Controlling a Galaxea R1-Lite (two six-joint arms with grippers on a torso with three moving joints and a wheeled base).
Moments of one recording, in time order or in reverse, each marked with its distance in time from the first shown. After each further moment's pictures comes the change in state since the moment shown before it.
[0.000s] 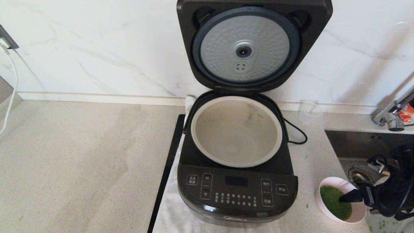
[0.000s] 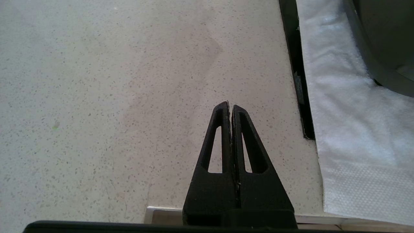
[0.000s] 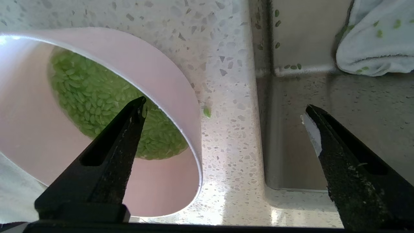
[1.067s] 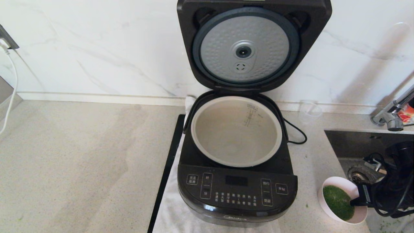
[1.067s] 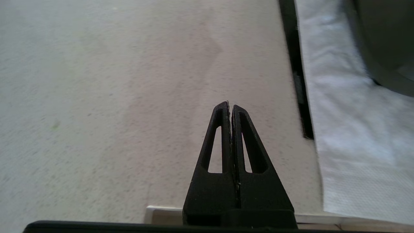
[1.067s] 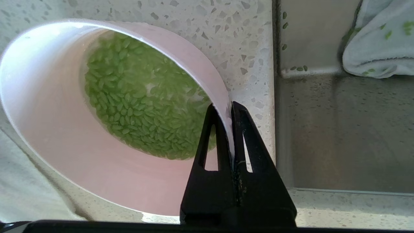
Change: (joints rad) left arm 0.000 0.000 0.000 0.000 0.000 0.000; right arm 0.036 -0.014 0.002 -0.002 -0.023 0.033
